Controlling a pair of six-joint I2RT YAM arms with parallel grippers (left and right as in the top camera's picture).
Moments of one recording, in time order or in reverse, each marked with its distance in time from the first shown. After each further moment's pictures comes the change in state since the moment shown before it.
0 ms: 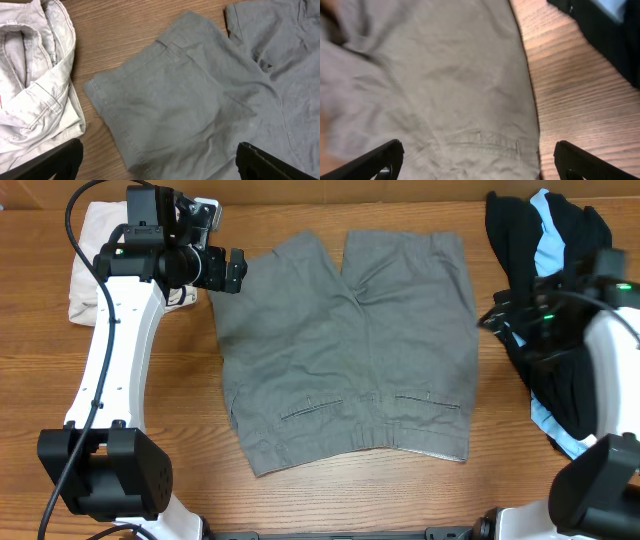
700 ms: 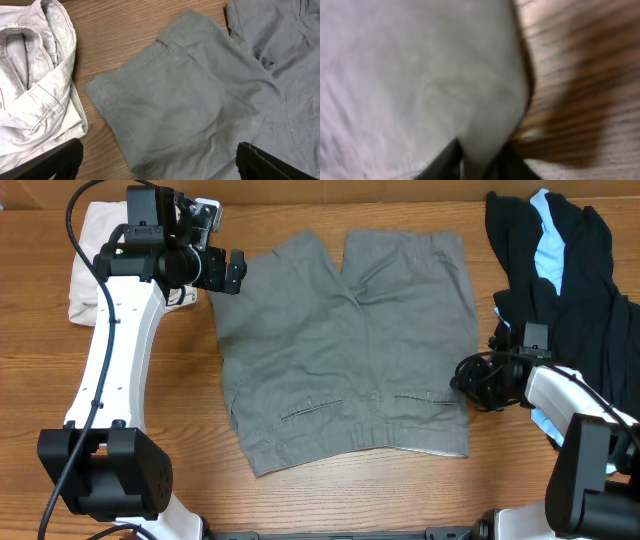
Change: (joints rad) left arm 0.000 0.000 0.000 -0.002 -0.004 0.023; right arm 0.073 -0.006 -0.603 0.653 -0.001 0.143
